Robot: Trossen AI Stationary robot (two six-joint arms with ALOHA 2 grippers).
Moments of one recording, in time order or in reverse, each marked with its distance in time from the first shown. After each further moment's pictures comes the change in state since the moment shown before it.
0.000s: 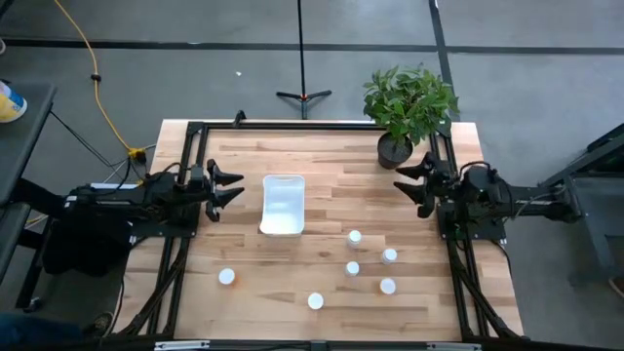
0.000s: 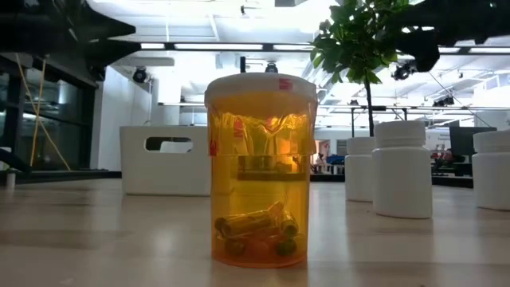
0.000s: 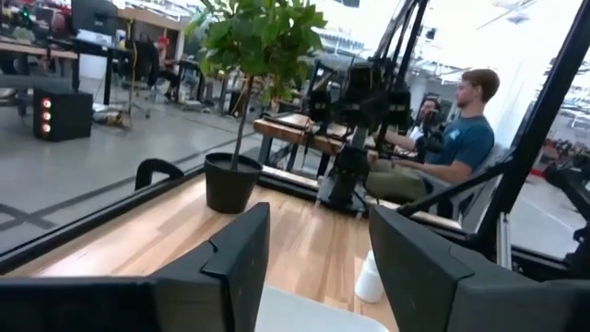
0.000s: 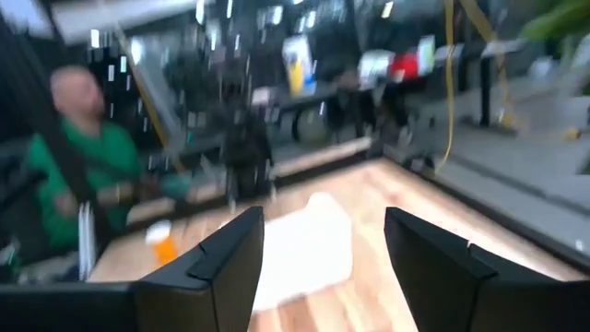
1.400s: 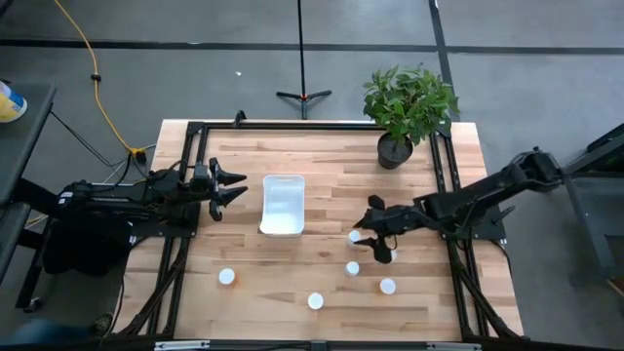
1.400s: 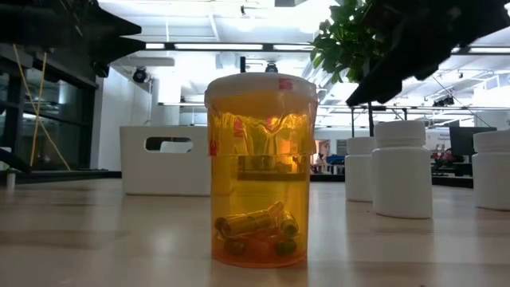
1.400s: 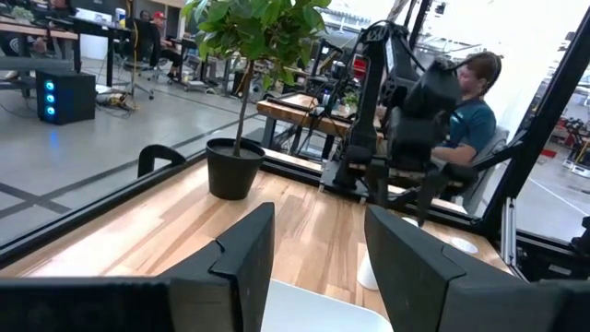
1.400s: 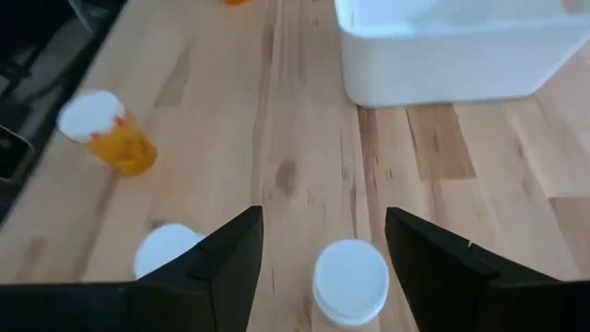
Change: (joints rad) left arm 0.000 0.092 0.057 -0.031 0.001 -0.008; right arm 0.321 0.922 0.257 0.045 -0.039 0.019
